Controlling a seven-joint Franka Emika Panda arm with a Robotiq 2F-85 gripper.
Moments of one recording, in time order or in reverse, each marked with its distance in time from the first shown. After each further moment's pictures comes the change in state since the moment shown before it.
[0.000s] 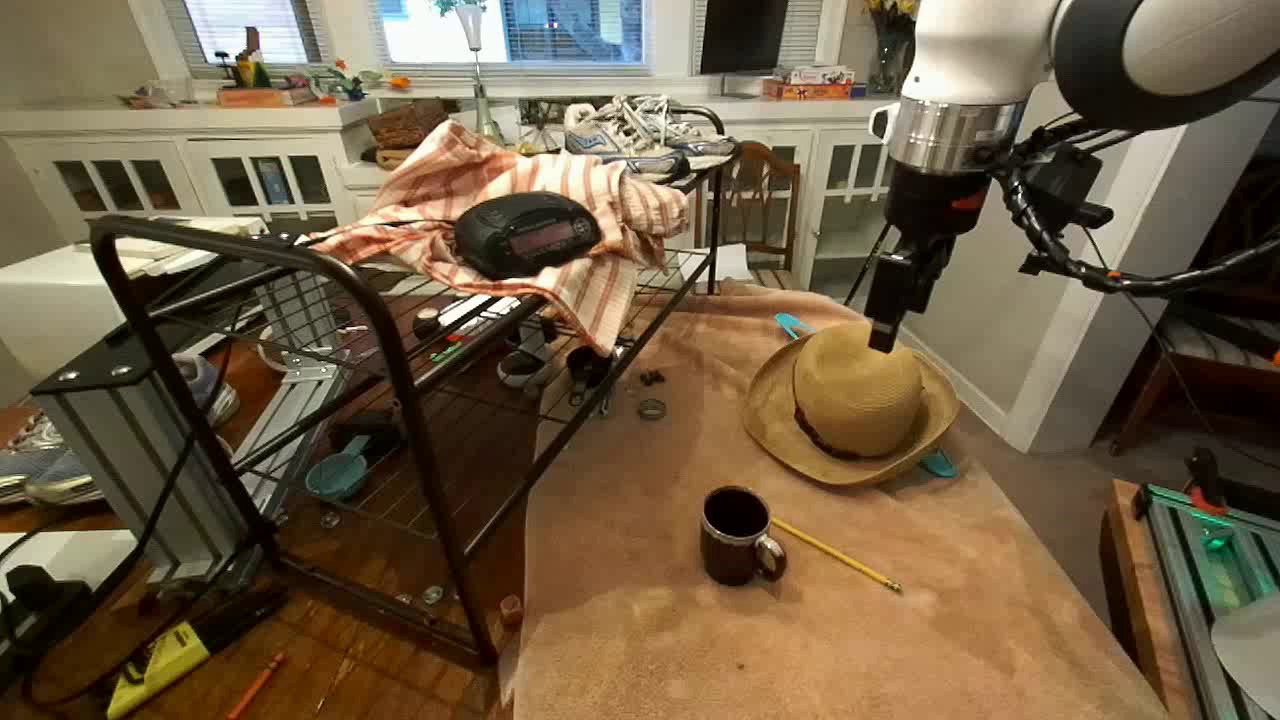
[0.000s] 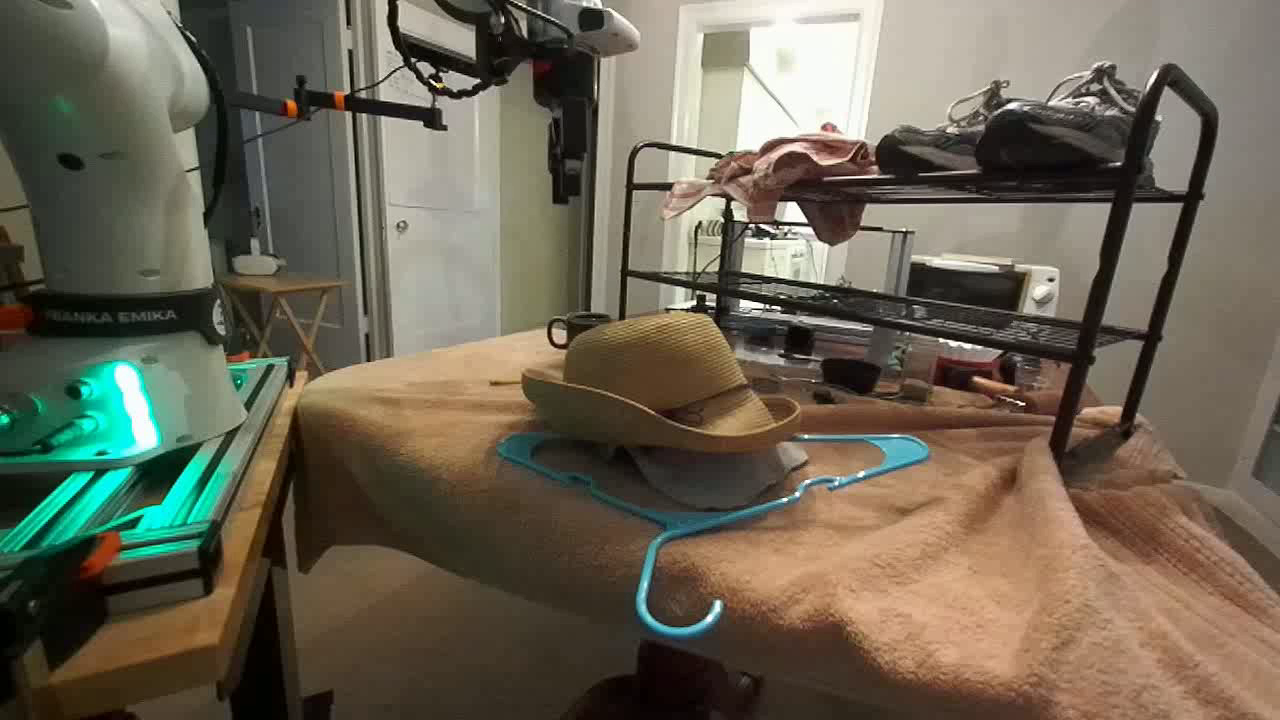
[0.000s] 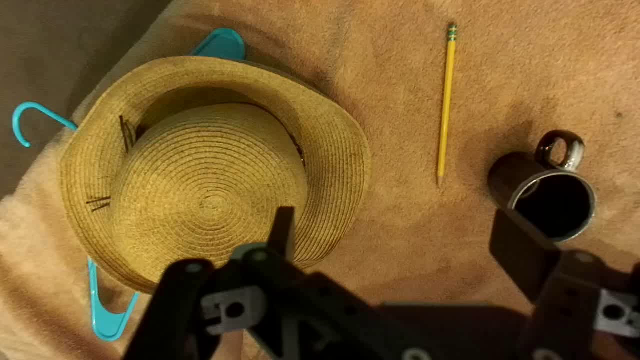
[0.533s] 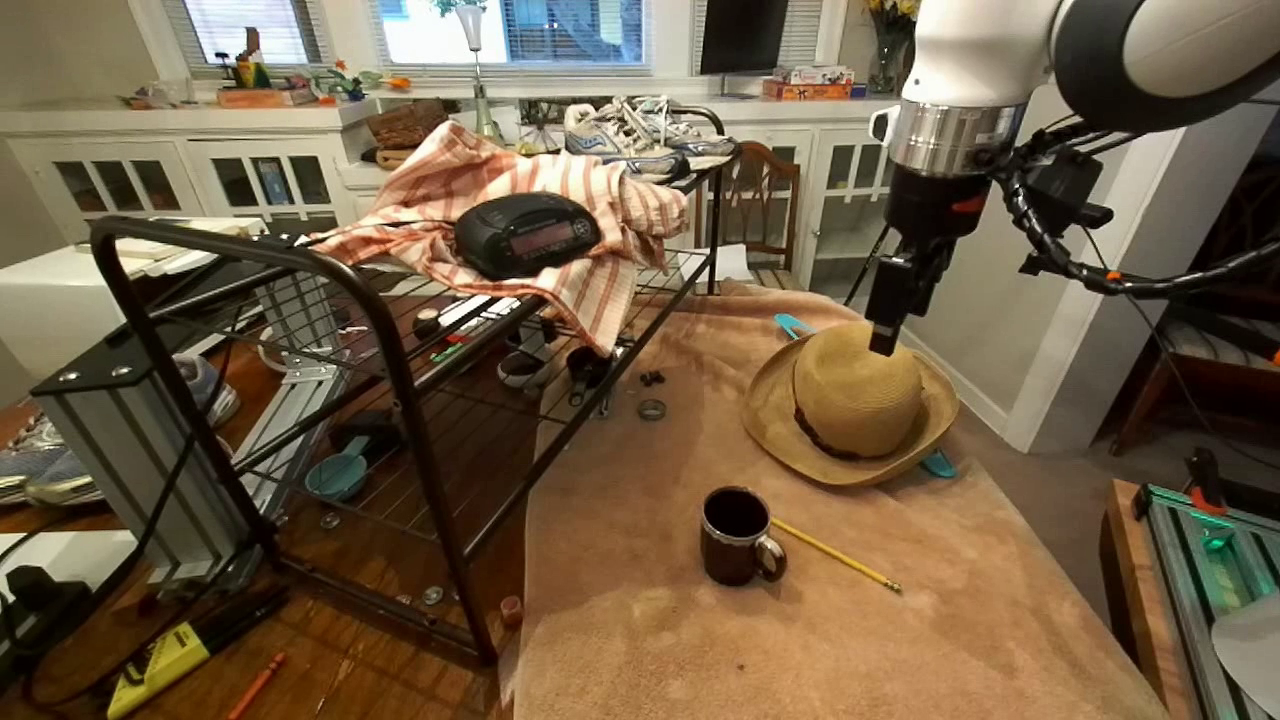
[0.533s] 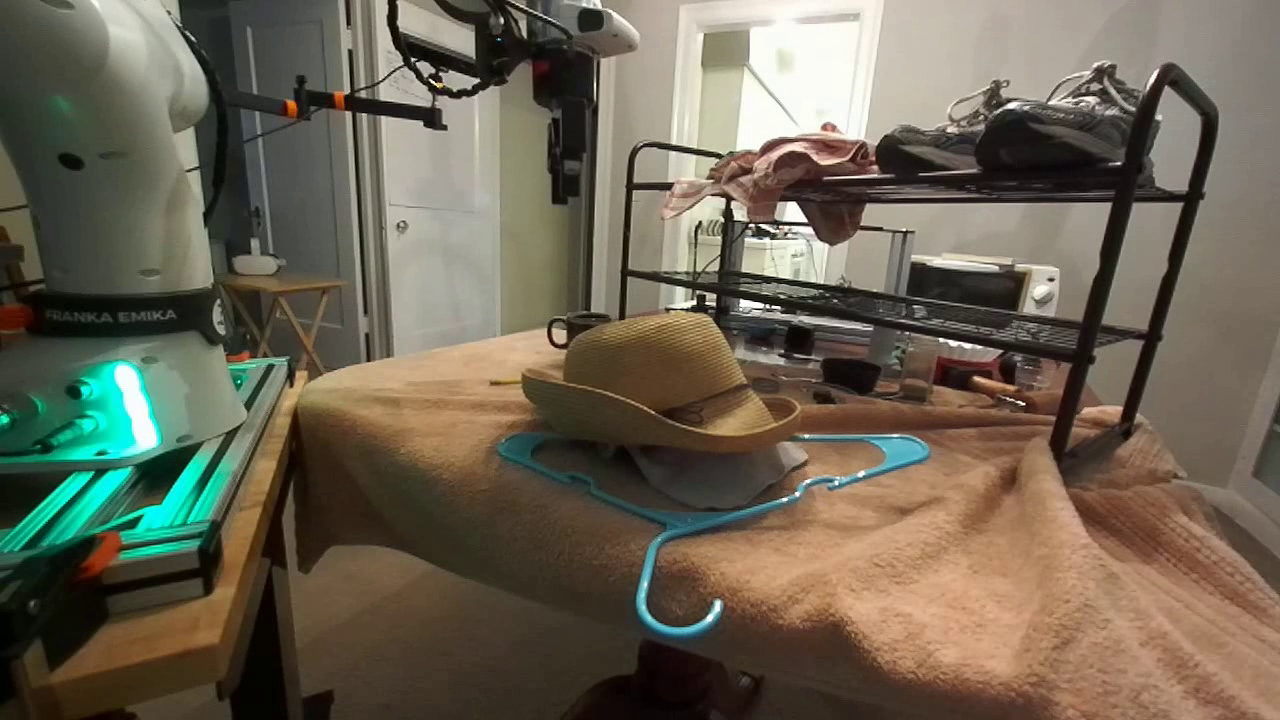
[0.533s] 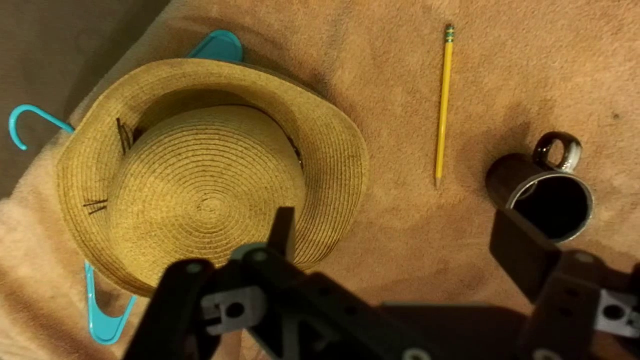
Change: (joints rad) arm 0.008 0.000 -0.003 -0.005 0.006 0.000 0.000
